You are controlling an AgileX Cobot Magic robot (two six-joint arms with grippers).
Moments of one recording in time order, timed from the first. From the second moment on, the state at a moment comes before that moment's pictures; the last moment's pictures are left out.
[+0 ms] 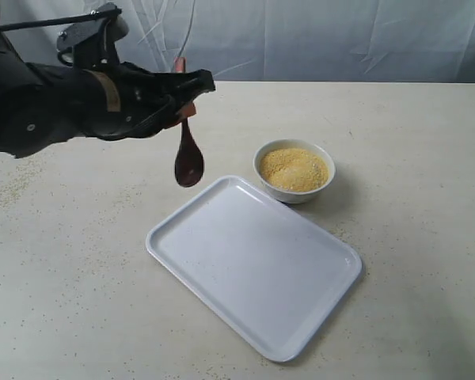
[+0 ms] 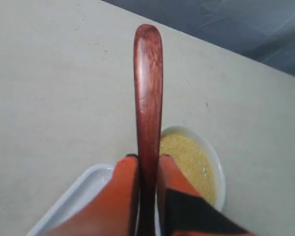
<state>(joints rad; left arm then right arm) -0.60 1.58 -0.94 0.26 0.01 -0.97 0.01 0.01 0.00 0.04 0.32 0.00</state>
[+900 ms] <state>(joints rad) -0.67 2.12 -1.28 -0.20 -0.20 -1.07 0.01 0.01 0.00 0.04 0.32 0.00</state>
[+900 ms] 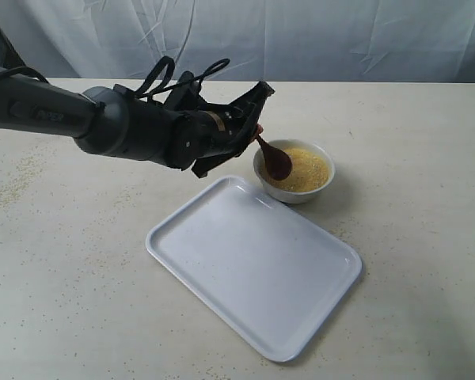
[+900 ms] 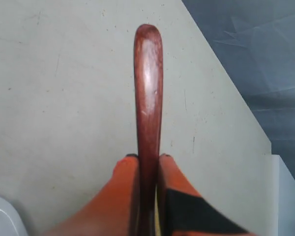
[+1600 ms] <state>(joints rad) -0.65 1.79 -1.35 0.78 0.00 -0.83 0.01 0.01 0.00 0.04 0.32 0.00</state>
